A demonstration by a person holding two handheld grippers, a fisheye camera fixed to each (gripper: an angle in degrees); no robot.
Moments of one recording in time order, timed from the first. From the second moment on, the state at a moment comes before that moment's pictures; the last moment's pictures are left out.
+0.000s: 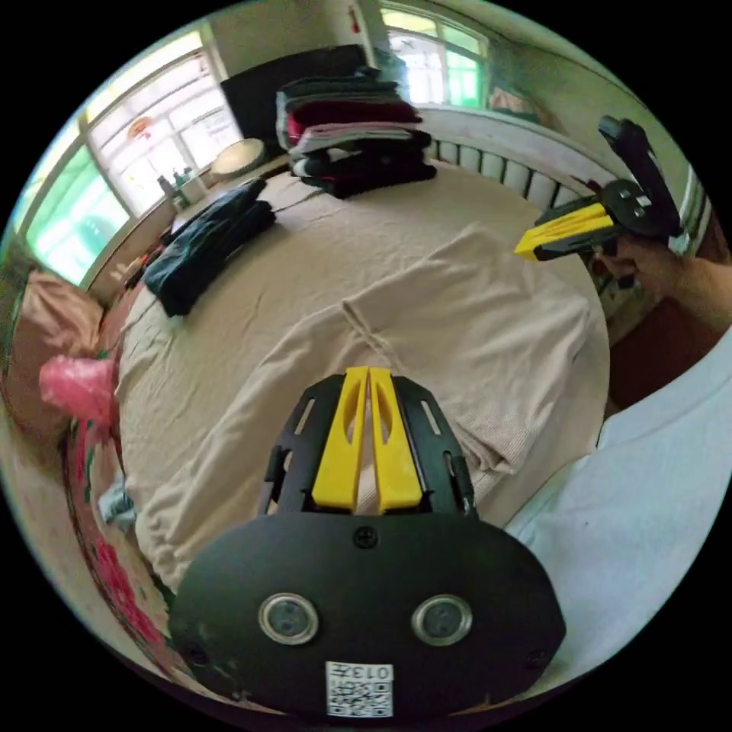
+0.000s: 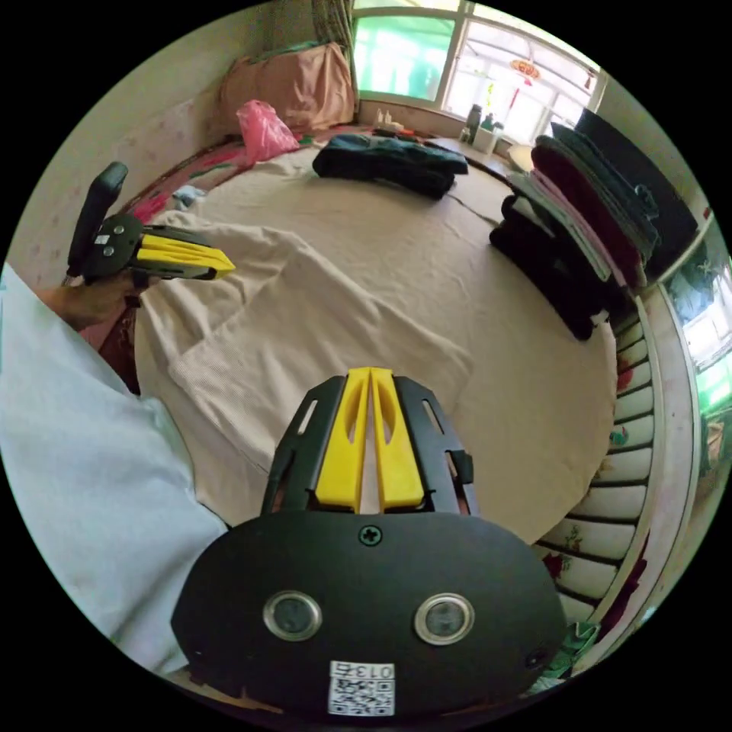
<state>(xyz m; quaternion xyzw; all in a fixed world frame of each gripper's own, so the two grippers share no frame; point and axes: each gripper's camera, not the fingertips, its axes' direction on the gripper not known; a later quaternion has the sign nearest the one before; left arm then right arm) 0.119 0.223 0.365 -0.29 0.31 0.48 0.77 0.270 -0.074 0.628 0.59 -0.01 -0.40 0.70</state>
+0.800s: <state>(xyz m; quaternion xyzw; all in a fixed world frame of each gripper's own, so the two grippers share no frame) -0.337 0.248 0.479 -0.39 0.32 -0.12 0.86 -0.335 0.031 0.549 0.22 0.11 -0.82 0.52</state>
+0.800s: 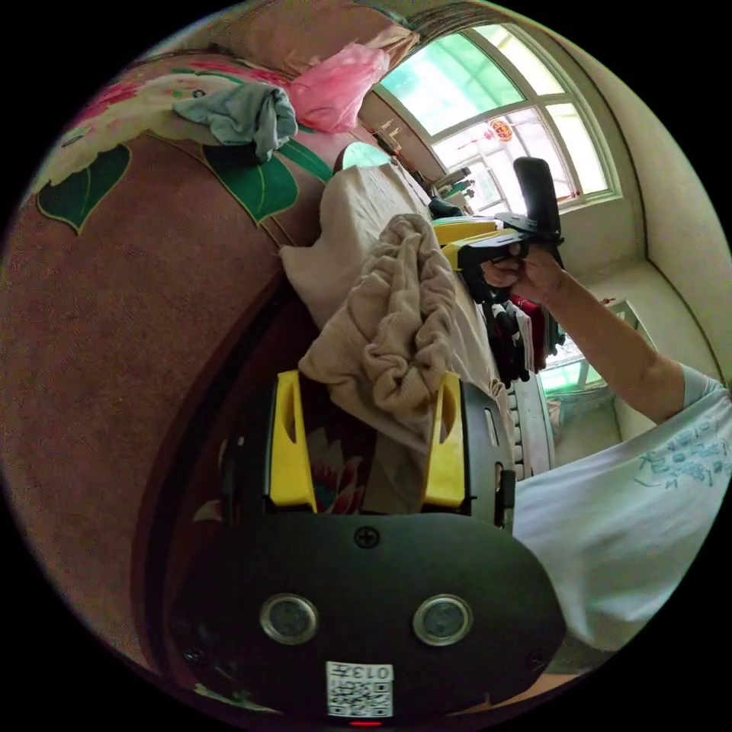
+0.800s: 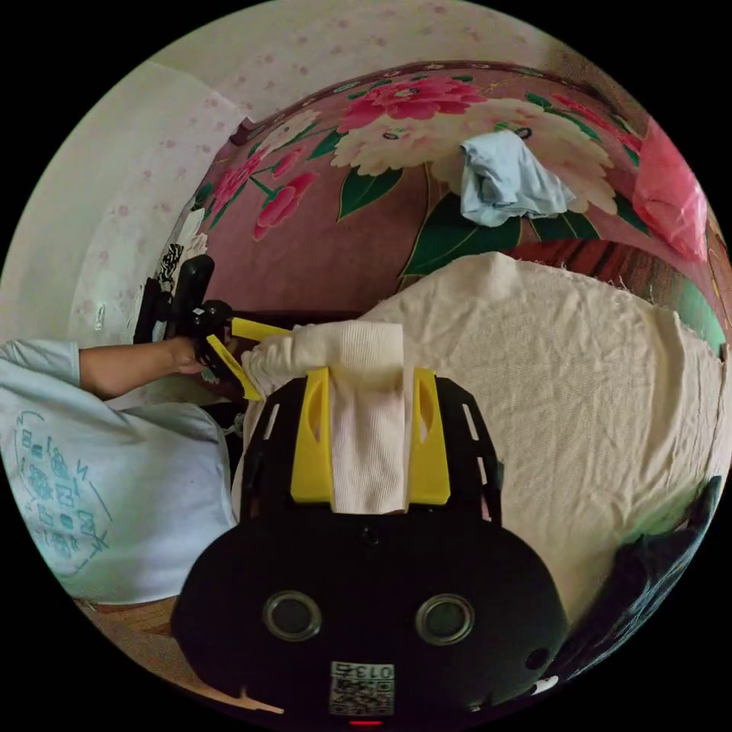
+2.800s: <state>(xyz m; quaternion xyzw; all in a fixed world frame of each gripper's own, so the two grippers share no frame) 0.299 0.224 0.253 -0.24 0.35 0.59 0.68 0.368 0.030 0.190 0.42 -0.37 -0.36 0.75</state>
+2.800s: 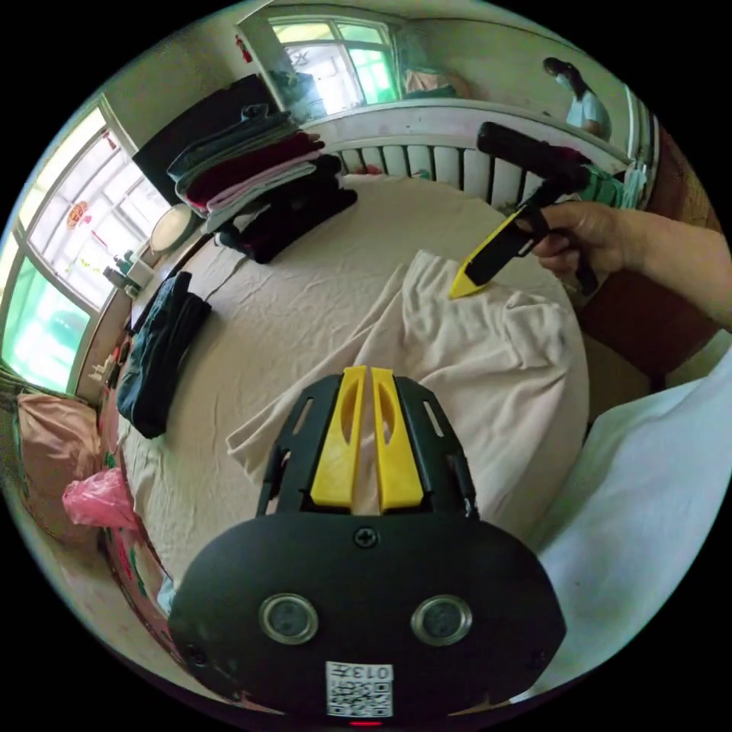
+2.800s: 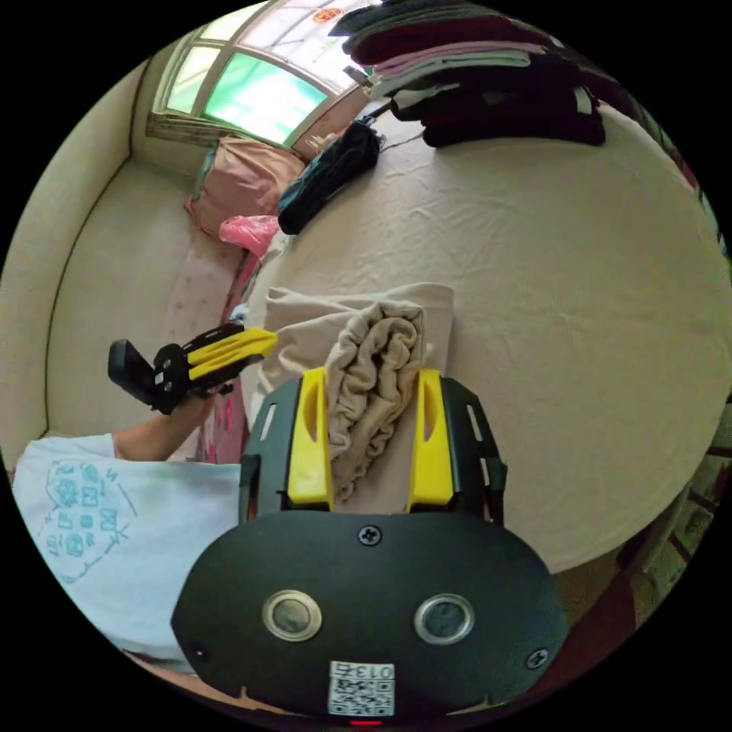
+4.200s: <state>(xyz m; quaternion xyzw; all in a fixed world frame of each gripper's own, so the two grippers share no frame) 0.209 0.062 0.398 -0.34 0.35 0.35 0.80 0.379 0.140 0.209 0.51 -0.30 -0.33 0.73</state>
